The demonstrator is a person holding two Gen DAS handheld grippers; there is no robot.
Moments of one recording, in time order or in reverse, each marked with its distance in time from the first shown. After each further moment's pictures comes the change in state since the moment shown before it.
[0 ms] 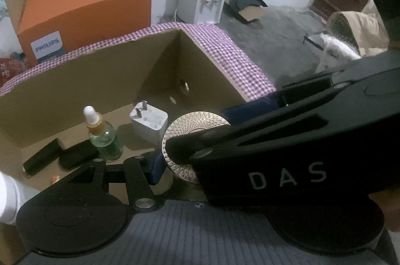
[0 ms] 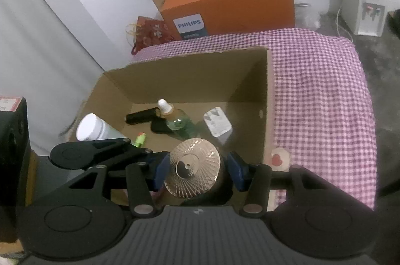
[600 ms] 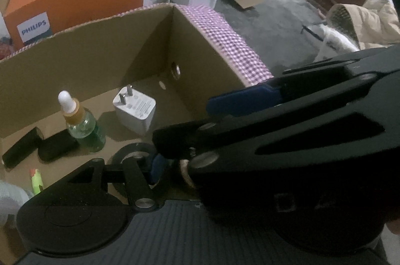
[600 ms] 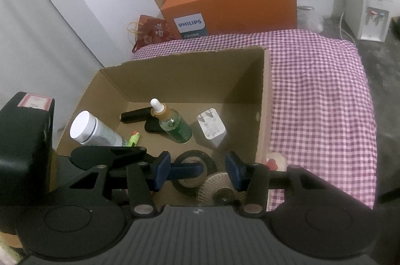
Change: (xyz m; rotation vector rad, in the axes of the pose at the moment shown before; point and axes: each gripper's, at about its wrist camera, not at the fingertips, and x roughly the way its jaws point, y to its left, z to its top) left arm 0.023 0.004 0.002 -0.032 0.065 -0.051; right arm 0.008 -0.011 0.001 -0.031 -0.005 0.014
